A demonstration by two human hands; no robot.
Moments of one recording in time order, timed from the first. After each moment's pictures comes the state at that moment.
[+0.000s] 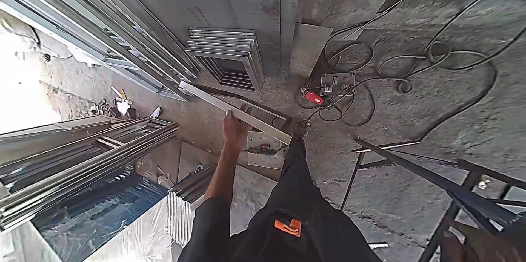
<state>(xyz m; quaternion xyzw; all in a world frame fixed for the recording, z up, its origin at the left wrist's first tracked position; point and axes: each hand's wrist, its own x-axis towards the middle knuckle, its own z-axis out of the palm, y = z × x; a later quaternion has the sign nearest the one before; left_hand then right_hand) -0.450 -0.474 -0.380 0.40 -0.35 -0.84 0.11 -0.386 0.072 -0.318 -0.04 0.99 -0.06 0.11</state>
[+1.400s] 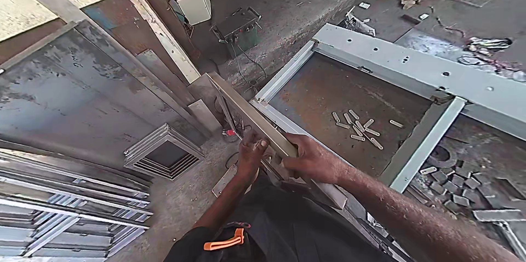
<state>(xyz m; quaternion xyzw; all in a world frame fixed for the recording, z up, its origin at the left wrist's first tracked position) -0.172 -0.125 -0.181 -0.19 -0.54 -0.80 -0.18 -0.089 0.057 -0.092 0.06 0.74 -0.65 0.16</state>
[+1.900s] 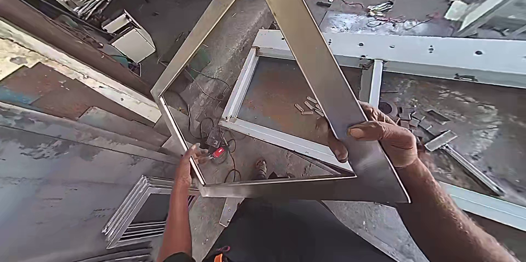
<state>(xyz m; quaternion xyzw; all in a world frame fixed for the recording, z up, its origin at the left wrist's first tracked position) -0.362 -0.198 -0.227 0.01 -0.77 -0.59 -0.25 -0.006 0.143 -0.062 -0.04 0.45 -0.88 -0.17</state>
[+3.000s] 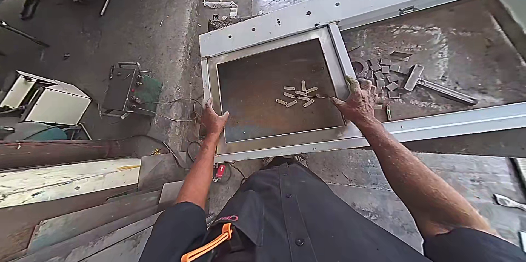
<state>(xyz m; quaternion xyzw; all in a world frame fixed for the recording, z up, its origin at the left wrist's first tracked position) -0.449 0.147 -0.308 -0.45 -0.85 -0.22 -0.15 0.043 0.236 -0.289 0.70 0.67 -0.16 -0.17</state>
